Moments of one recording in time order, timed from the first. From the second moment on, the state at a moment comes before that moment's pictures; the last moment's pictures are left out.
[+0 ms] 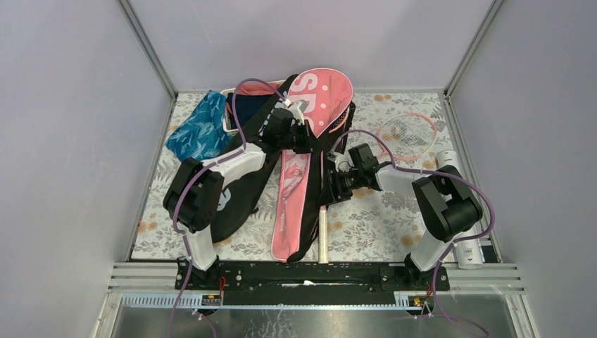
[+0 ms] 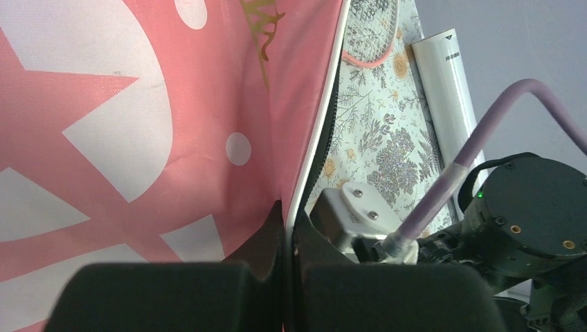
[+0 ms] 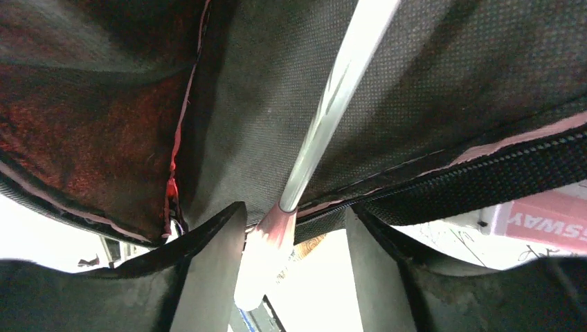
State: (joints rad) left arm -0.52 1.83 1.23 0.13 0.39 -0.63; right arm 0.46 1.69 0.83 -0.14 -0.81 0.29
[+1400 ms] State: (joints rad) left arm -0.52 1.76 1.13 0.20 0.39 -0.43; right arm 0.50 1.82 0.88 0.30 -0.79 0.82
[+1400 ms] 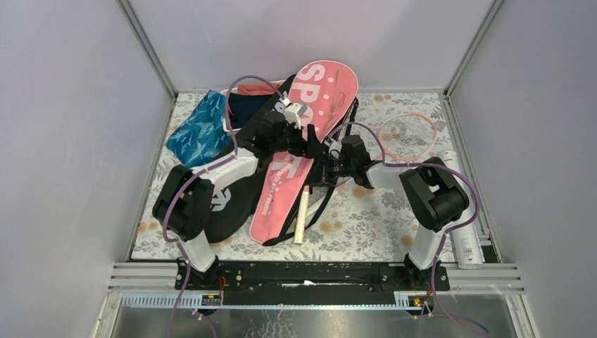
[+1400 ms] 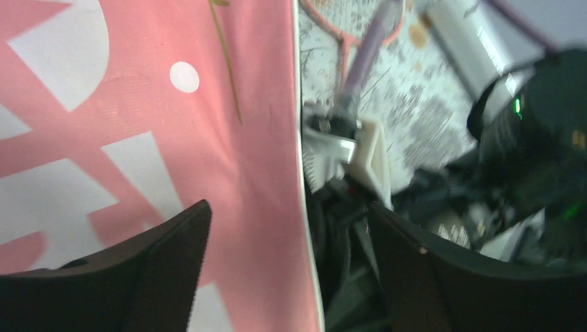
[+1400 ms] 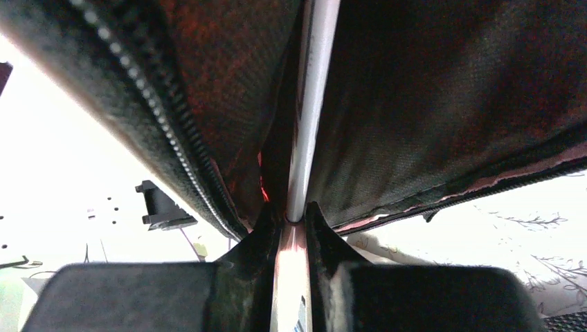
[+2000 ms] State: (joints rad) left arm -0.55 1.28 0.87 -0.60 0.63 0.83; right arm 0.50 1.82 0.98 0.23 -0.70 0.83
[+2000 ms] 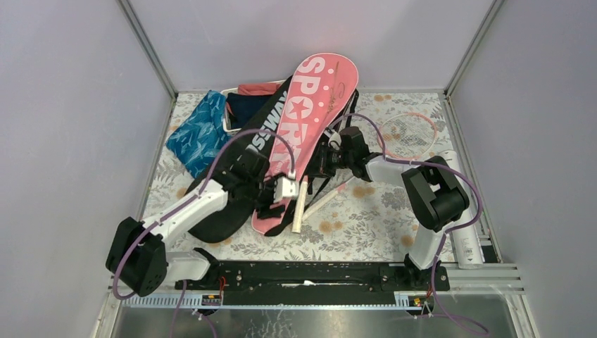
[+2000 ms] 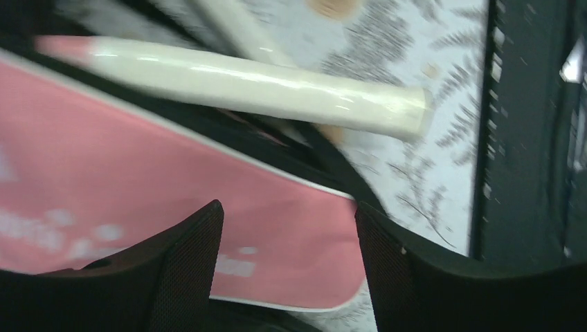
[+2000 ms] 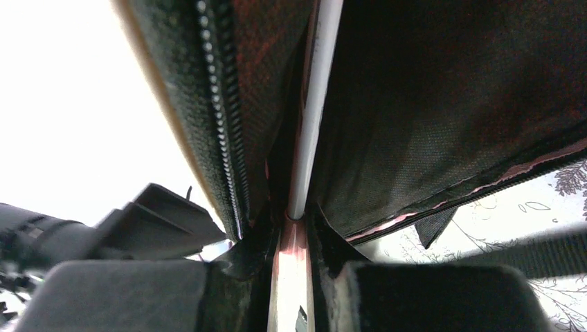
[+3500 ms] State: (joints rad) left arm -1.08 1.21 0.53 -0.53 0.17 1.02; right arm 0.49 1.86 1.03 0.18 -0.69 0.83
